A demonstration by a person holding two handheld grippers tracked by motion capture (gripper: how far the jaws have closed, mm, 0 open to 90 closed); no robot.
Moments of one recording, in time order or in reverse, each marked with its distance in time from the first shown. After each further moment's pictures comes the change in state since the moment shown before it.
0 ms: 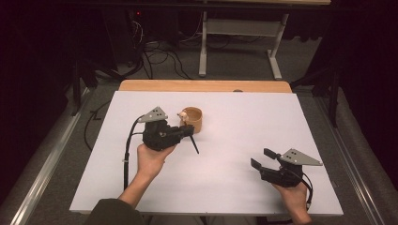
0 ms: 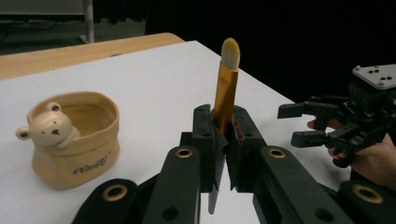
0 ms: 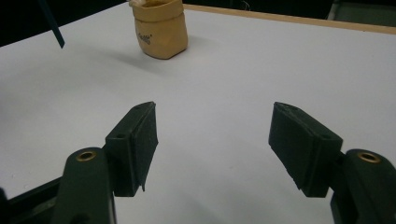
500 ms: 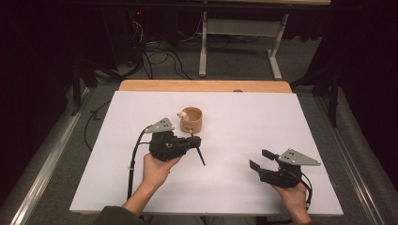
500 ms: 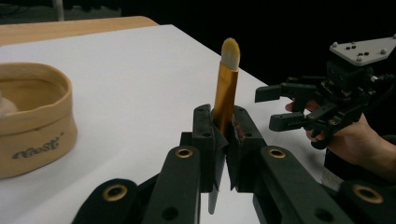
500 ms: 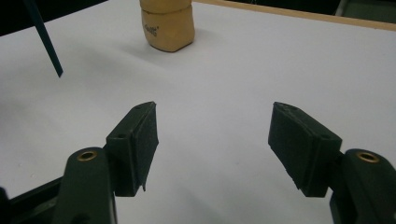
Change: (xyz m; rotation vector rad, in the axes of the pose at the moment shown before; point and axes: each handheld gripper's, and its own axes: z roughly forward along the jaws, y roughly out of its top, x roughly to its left) left arm -0.010 -0.025 0.012 0.025 -0.084 -0.018; right arm 0.004 0.001 0.000 0.033 0.013 -0.025
